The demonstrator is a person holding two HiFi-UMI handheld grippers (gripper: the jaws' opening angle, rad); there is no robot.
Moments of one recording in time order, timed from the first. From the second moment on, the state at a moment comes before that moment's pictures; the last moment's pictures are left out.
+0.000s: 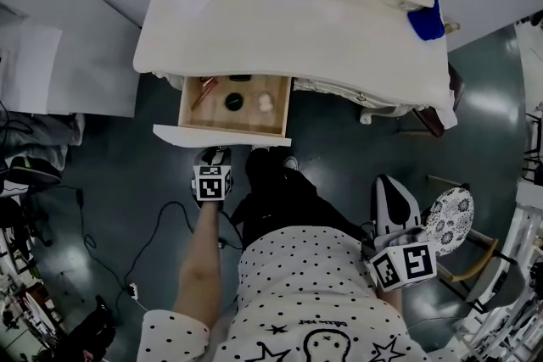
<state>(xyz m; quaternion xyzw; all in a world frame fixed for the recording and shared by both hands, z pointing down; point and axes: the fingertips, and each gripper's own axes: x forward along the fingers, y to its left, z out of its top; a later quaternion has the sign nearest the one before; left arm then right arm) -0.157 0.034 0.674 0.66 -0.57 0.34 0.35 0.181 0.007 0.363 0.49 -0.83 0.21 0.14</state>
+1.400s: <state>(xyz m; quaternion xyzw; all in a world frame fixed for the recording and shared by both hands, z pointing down) -0.163 -0.021 0.672 0.69 -0.56 0.31 0.34 0.134 -0.021 0.359 0.52 -0.81 0.22 0.16</state>
